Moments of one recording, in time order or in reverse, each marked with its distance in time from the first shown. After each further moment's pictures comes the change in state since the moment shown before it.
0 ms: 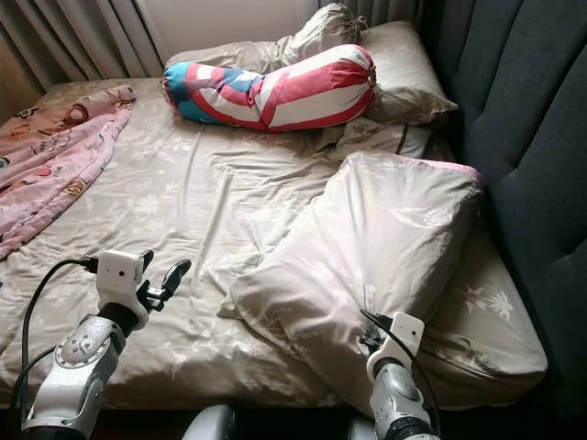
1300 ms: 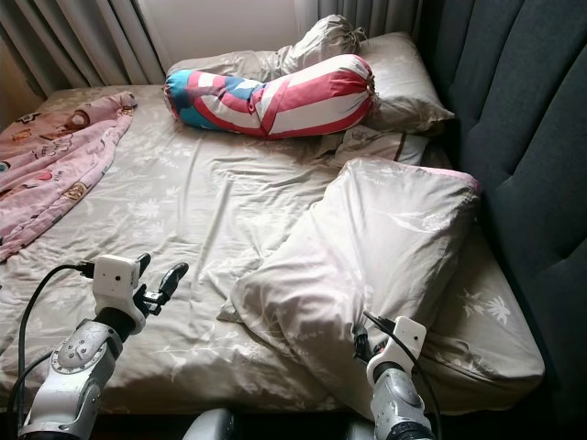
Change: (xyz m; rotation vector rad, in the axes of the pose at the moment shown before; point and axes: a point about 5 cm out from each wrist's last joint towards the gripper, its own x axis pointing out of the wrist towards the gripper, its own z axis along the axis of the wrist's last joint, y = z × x) left arm -0.005 0.002 -0.005 -0.006 0.010 0.000; right arm -0.001 0.000 -0.003 0.040 0.007 0.026
